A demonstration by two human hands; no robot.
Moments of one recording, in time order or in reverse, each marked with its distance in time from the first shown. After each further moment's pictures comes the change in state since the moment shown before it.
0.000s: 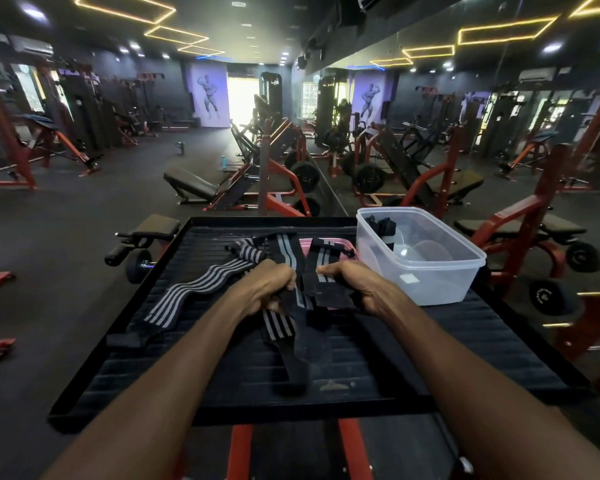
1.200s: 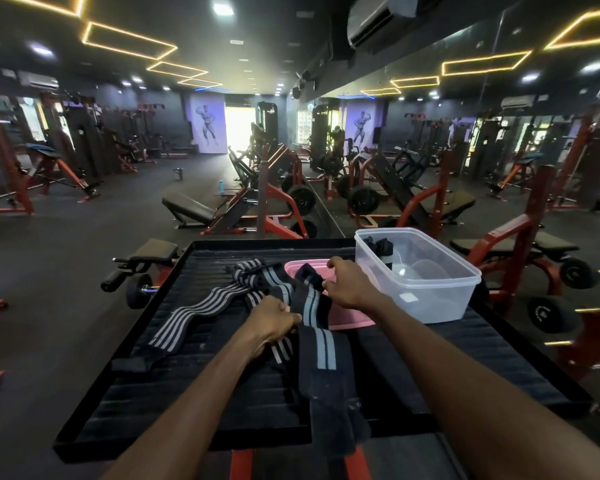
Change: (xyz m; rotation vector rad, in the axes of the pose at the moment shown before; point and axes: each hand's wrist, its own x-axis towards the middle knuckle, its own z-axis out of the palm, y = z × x) left_hand -0.004 -0.034 0.004 0.169 0.043 0.142; right_hand 0.027 -0.017 -0.001 -1.186 0.292 -0.504
